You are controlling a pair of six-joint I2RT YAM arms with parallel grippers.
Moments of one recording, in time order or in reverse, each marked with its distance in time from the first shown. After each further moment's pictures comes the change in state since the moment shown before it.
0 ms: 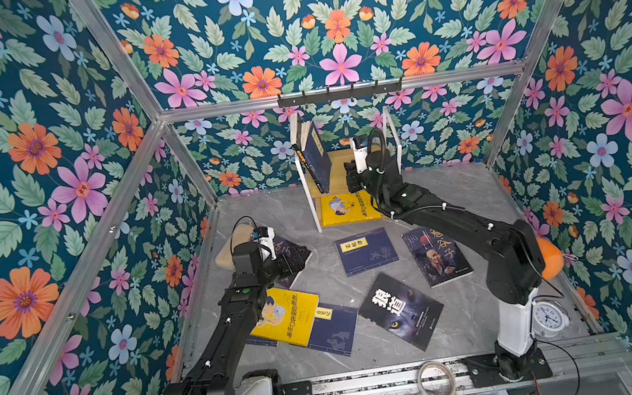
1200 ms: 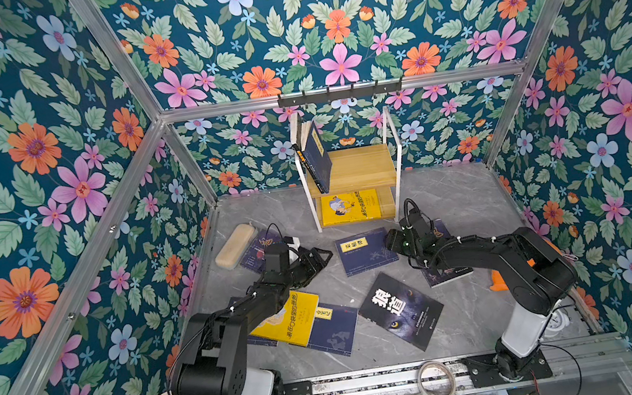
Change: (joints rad) left arm -0.172 0.343 -0.056 0.336 0.105 -0.475; right arm -0.132 -0.095 -0.787 0.149 -0.141 0.693
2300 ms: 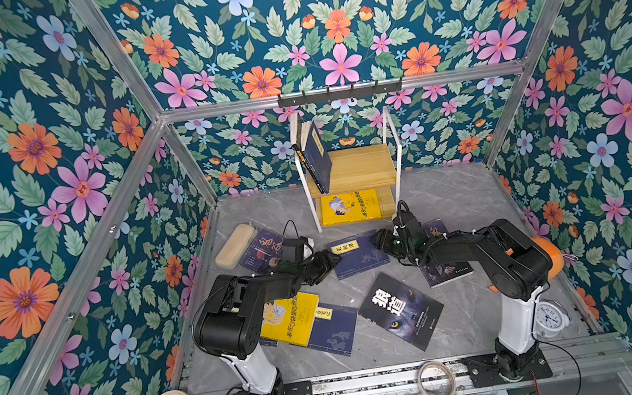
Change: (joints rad) left arm -0.065 0.252 0.114 0.010 0.005 0.003; right arm 0.008 0.148 0.069 0.137 -0.219 0.106
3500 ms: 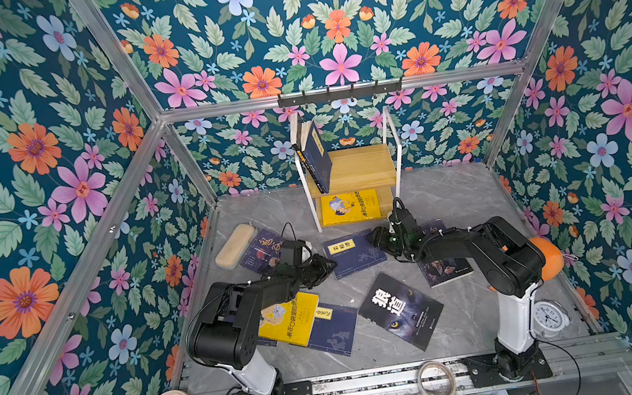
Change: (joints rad) left arm -0.003 -0.072 -0.034 -0.035 0.001 -0.049; right arm 0.003 0.045 0.071 -0.037 -0.030 -0.006
